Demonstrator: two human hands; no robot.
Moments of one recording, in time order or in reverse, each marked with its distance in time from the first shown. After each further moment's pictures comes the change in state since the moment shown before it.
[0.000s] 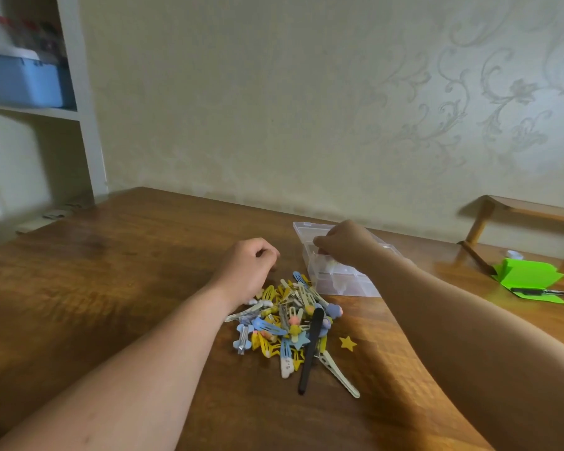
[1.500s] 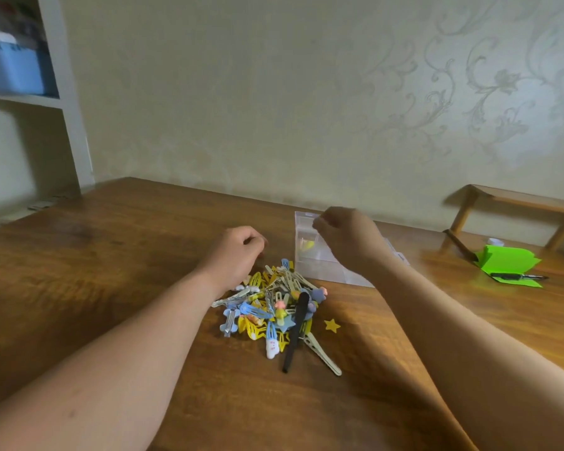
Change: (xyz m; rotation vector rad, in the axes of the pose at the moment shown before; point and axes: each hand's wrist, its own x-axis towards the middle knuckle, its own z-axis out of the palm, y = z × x) left_hand 0.001 -0.002 0.000 0.020 -0.001 0.002; right_hand -0.075 0.003 -0.018 0.022 0.226 -0.257
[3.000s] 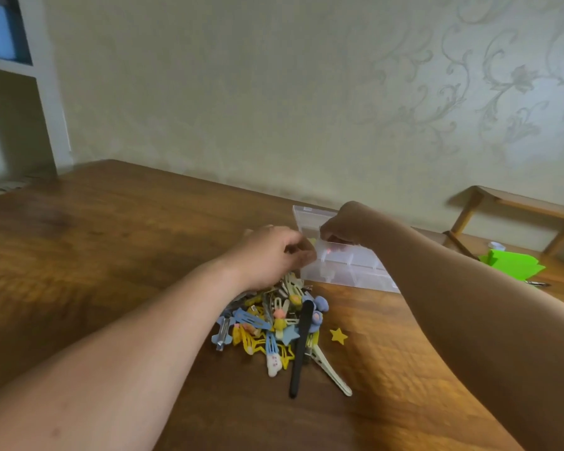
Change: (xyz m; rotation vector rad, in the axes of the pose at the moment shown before) left_hand 0.017 0.025 0.026 0.336 -0.289 0.303; right_hand 0.074 0.016 0.013 -0.176 -0.272 0.377
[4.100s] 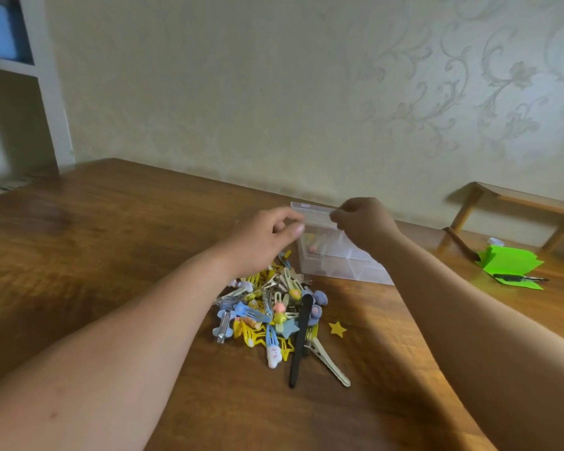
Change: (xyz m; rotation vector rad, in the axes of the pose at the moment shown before) left_hand -0.005 -0.002 -0.013 -0.195 0.077 -0.046; right_hand -0.017 0.030 0.003 0.330 0.217 -0.144
